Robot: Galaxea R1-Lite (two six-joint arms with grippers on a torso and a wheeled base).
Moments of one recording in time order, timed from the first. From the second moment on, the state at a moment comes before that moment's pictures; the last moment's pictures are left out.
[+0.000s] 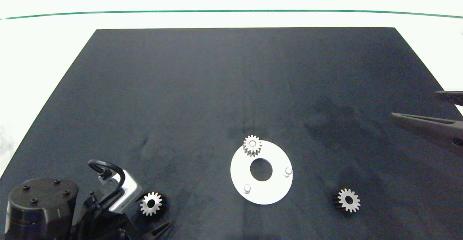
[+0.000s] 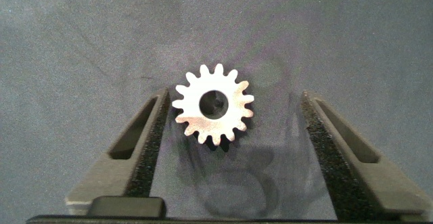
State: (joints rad) left arm -0.55 1.35 -0.19 -0.62 0.00 0.22; right arm 0.69 1.07 -1.03 0.22 -0.31 -0.01
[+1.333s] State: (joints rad) left arm -0.57 1.40 -0.17 -0.67 0.00 0.22; right arm 0.69 1.07 -1.03 0.22 -0.31 -0.01
